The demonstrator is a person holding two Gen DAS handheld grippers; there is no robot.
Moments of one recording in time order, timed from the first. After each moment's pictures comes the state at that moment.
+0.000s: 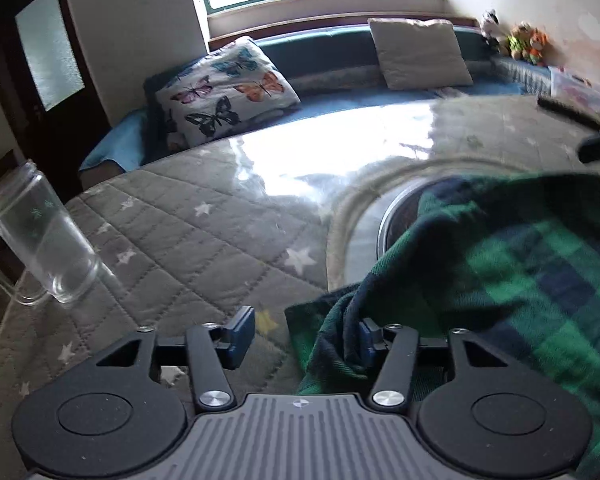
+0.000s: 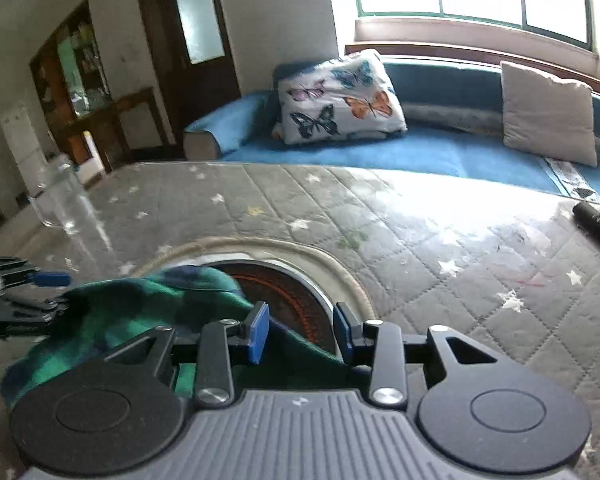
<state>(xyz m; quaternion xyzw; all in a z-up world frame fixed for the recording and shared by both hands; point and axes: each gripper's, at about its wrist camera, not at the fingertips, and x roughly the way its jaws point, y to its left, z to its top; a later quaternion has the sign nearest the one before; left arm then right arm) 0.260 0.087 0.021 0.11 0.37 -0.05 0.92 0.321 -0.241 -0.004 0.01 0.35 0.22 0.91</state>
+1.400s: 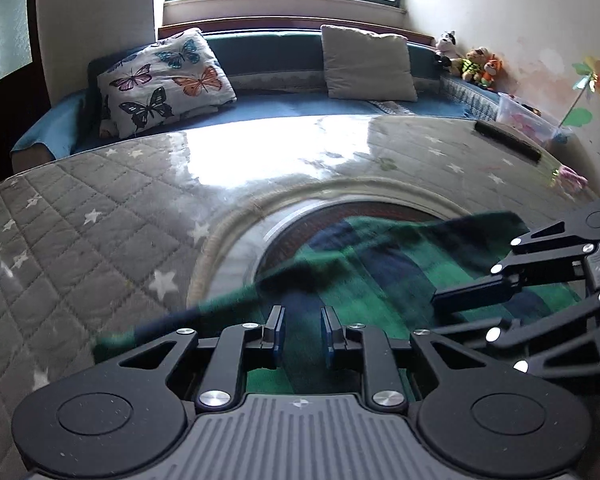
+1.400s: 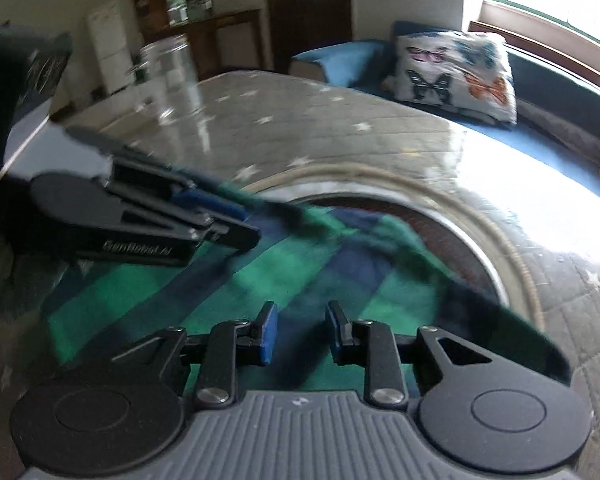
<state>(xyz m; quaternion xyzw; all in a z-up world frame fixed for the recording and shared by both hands) 0.267 0.033 0.018 0.04 0.39 -0.15 0.91 0.277 -0.127 -0.032 -0.12 0.40 0.34 0.84</state>
